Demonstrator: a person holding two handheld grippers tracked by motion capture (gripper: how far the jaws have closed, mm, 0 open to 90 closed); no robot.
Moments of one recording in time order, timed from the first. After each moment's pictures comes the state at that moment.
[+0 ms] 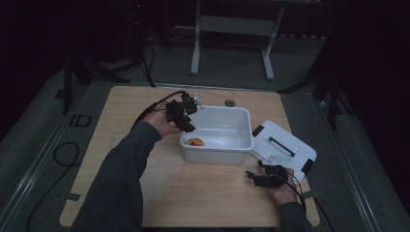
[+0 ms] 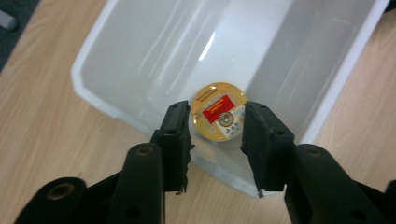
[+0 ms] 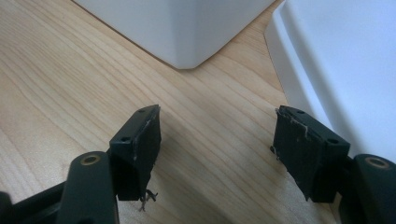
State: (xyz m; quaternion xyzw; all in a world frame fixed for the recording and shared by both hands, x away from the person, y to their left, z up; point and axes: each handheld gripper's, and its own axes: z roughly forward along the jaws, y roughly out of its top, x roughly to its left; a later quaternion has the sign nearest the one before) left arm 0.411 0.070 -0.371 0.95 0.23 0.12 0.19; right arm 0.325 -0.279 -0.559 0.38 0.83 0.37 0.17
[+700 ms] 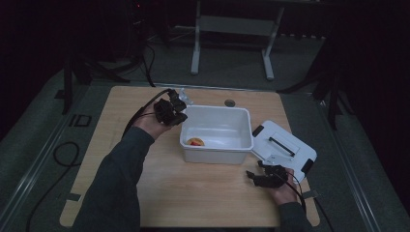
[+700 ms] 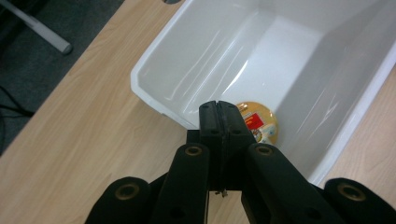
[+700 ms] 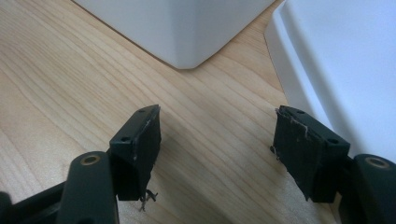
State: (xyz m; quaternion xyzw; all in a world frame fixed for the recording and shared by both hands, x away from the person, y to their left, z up) left arm 0.400 0.096 -0.368 0.91 0.27 0.18 0.26; right arm 0.325 -0.279 -0.559 0.38 0.83 0.37 0.17
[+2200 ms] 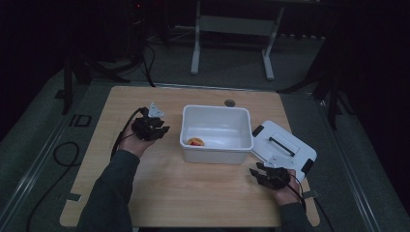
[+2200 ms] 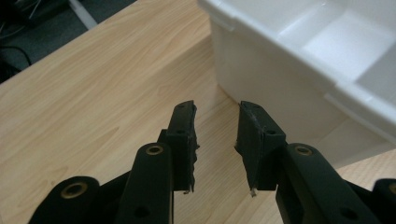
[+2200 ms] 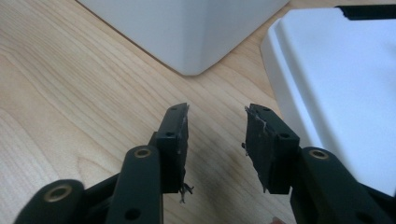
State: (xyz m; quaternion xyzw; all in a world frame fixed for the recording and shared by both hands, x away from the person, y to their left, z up) left arm 0.387 0.163 -0.447 0.84 0.38 0.22 0.32; right arm 0.314 -0.279 -0.547 0.36 0.84 0.37 0.19
